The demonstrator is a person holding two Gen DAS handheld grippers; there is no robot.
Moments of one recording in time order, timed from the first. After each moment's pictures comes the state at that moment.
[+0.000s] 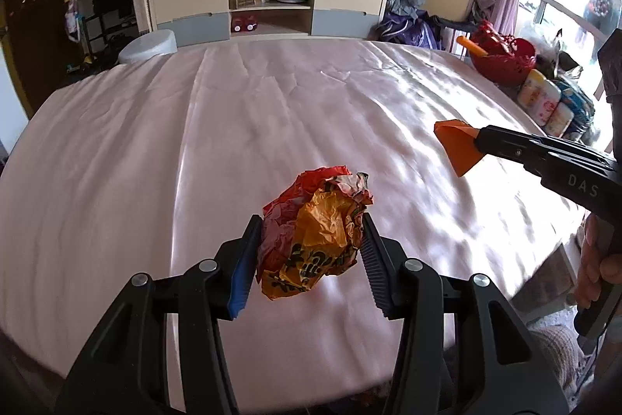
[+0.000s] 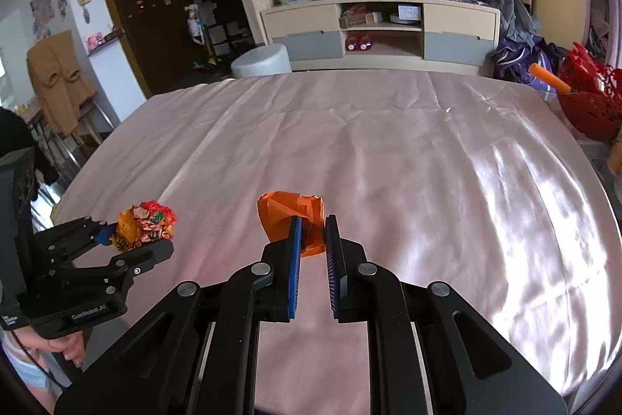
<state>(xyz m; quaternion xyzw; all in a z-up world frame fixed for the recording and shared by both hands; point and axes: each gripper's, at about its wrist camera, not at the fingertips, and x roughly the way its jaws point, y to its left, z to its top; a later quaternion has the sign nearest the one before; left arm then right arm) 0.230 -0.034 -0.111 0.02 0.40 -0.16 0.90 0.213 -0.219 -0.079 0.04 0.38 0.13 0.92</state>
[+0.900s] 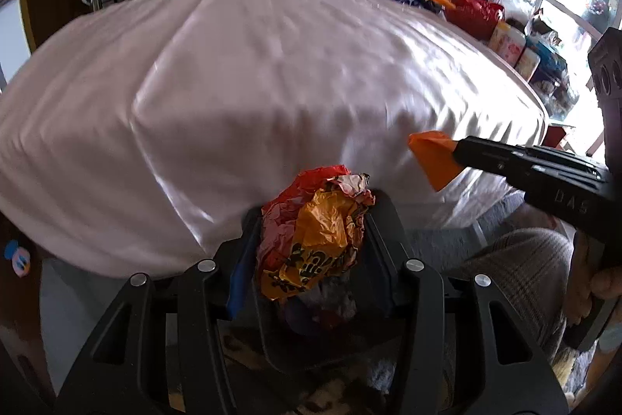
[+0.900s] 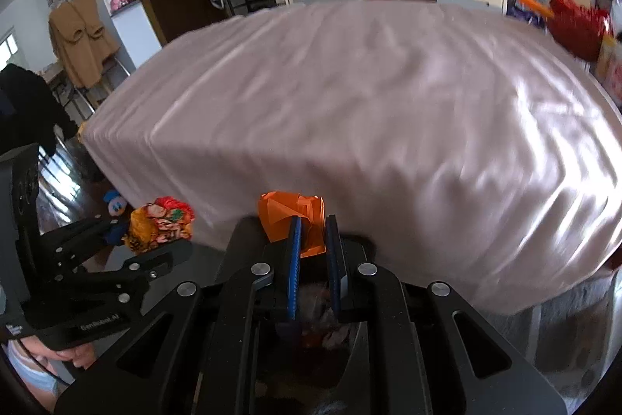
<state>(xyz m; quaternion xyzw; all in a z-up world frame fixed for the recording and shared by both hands) 0.063 -0.035 -0.187 -0.01 0.43 -0.15 0.89 0.064 -0.195 -0.157 0.04 0.43 0.15 0.89</state>
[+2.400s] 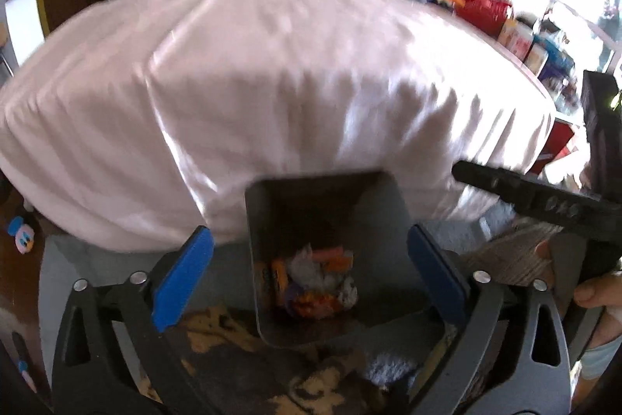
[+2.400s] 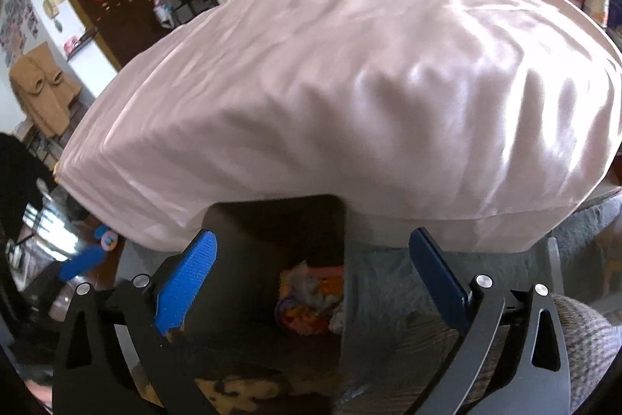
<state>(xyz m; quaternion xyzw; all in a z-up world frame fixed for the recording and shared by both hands) 0.034 -0.033 -0.183 -0.02 0.42 -0.12 0.90 0.049 -0.236 -0.190 0.13 0.45 0.08 0.88</state>
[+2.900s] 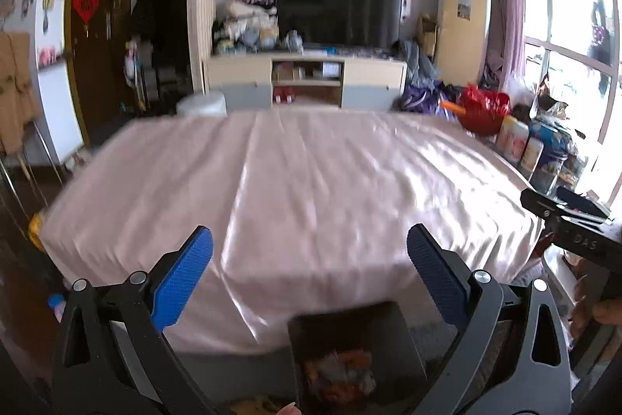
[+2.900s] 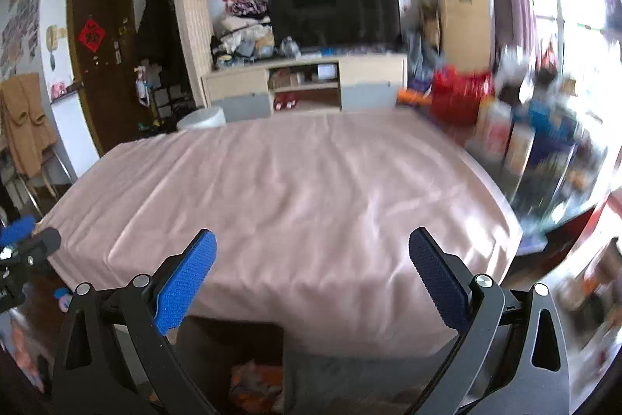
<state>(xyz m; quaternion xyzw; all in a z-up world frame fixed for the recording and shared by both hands) 0.039 -0.028 -0.031 0.01 0.25 -0.08 0.96 0.026 -0.262 -0.033 0.04 0.26 -0.02 0.96</state>
